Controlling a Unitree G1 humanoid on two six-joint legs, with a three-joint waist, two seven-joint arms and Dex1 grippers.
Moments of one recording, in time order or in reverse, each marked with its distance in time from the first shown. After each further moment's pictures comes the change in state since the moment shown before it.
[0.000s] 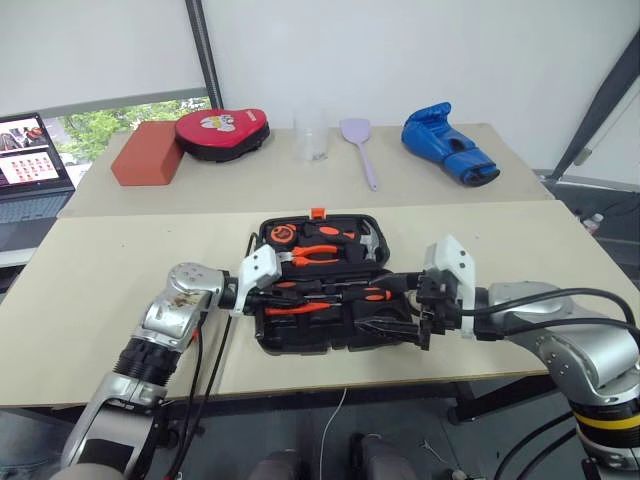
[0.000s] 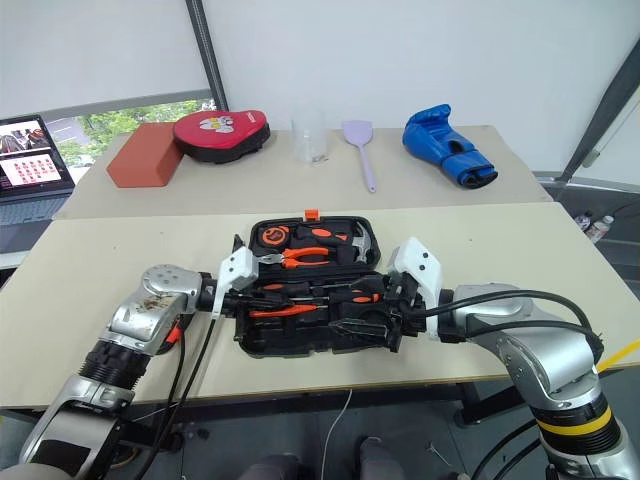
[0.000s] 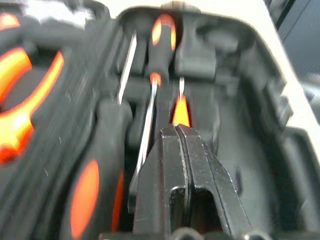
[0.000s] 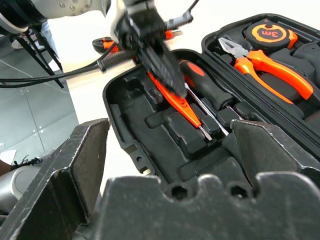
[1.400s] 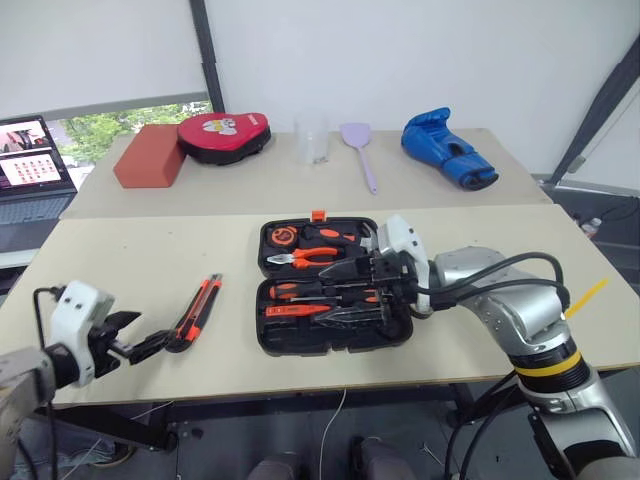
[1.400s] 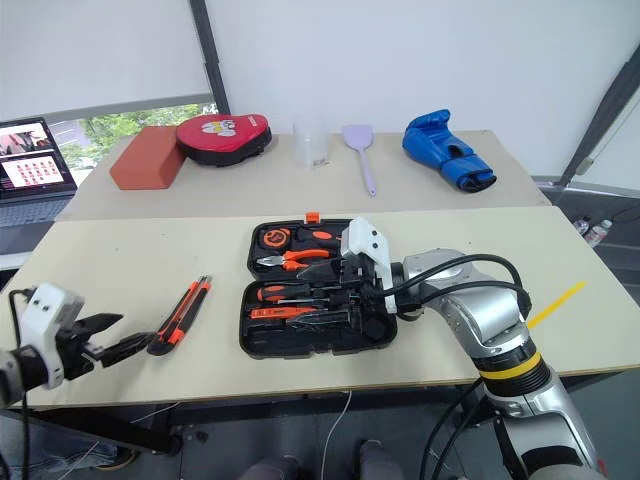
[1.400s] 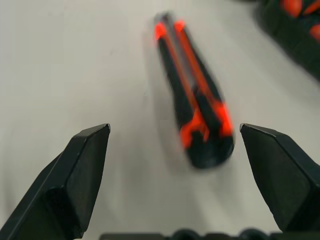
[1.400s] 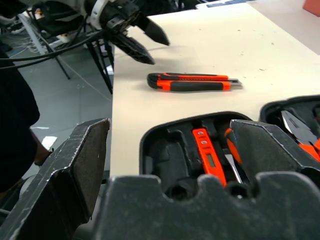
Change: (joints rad) left arm 0.622 0.272 0.696 -0.589 -0.323 0.668 0.490; right arm -0.249 0.163 0.203 0.224 -0.109 -0.162 0.215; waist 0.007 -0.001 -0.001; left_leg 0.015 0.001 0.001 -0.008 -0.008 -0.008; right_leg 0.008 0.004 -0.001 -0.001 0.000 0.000
